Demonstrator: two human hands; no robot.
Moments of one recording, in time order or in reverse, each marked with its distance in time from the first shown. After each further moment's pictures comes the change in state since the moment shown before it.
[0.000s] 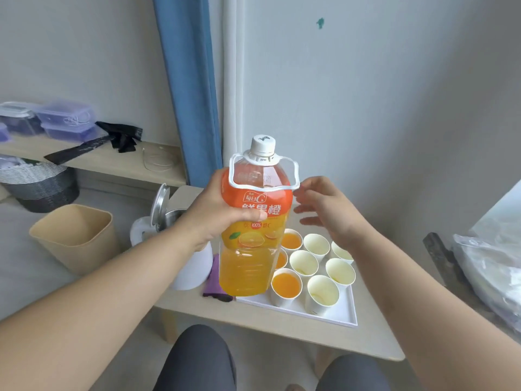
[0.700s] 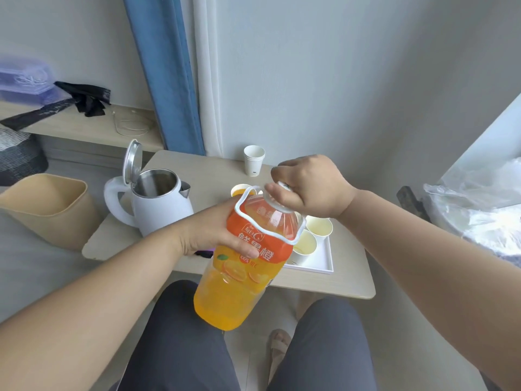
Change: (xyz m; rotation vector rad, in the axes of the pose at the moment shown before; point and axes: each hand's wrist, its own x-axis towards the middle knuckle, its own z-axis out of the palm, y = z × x) left_hand -0.046 -0.049 0.039 0.075 -0.634 -0.118; right_hand -0.036 0.023 -0.015 -1.111 -0.059 -0.945
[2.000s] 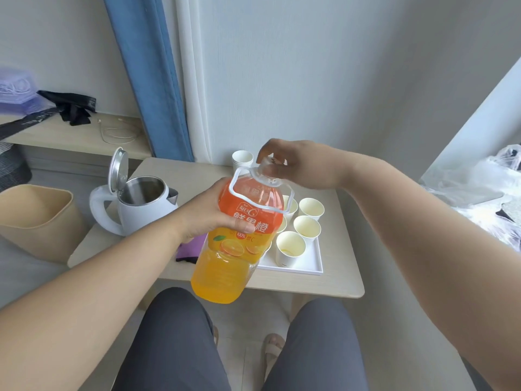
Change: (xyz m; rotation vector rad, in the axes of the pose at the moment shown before) left_hand 0.025 0.005 -0.010 0.052 0.240 -0.043; right_hand 0.024 0.005 -0.051 0.200 -0.506 0.423
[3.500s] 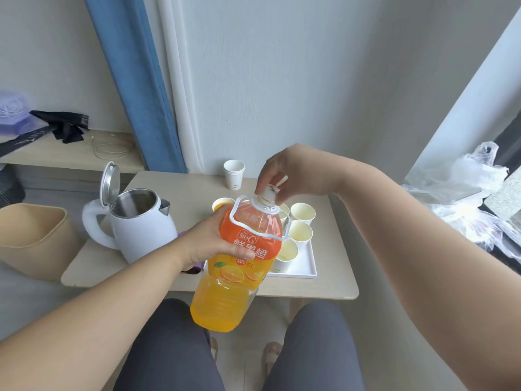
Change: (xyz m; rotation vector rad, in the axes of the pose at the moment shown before) left_hand -0.007 -0.015 0.028 -0.014 -0.087 -0.016; right_hand -0.021 0.005 -0.007 0.067 -0.064 0.008
